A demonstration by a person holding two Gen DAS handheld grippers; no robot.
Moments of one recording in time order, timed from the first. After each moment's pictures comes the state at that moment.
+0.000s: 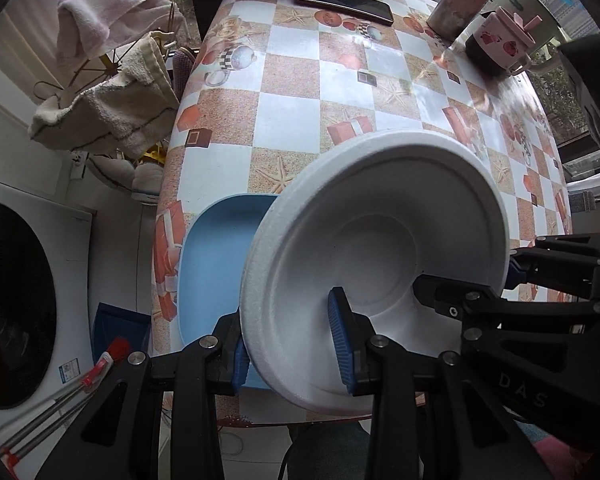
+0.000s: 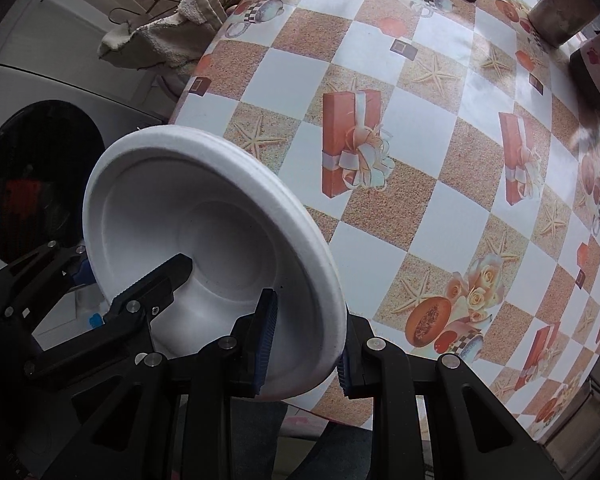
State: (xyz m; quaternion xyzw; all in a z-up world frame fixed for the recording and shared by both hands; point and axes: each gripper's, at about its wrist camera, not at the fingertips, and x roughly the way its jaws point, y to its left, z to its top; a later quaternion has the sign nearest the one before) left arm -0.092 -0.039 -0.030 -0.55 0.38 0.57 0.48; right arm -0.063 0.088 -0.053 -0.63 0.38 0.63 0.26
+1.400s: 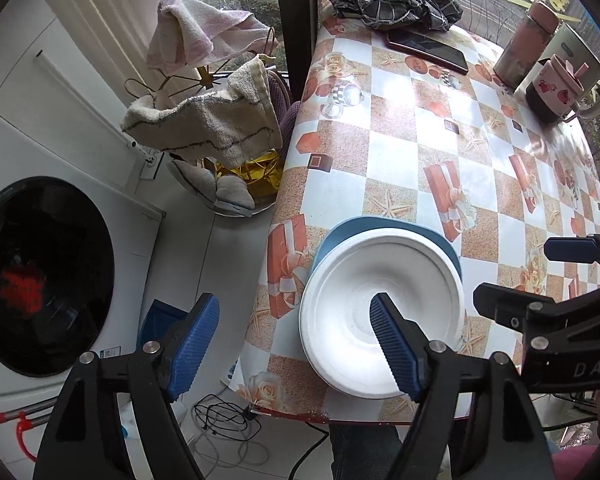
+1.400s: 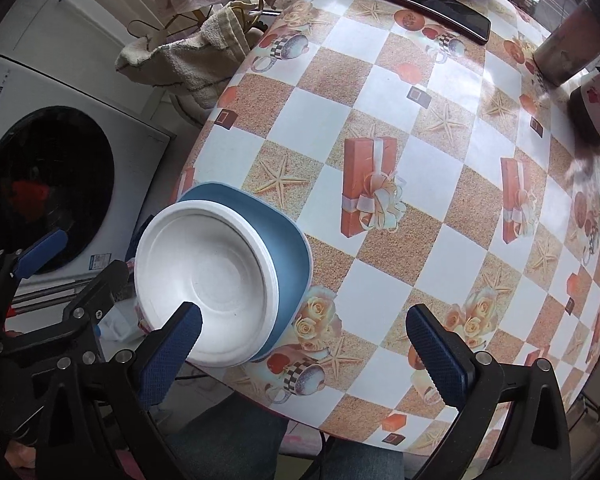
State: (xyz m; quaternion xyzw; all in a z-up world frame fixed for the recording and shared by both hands) left arm -0.143 -0.068 0.007 -0.50 0.38 0.66 0.42; right arm -0.081 0.091 -0.029 -0.60 0.35 0.66 0.28
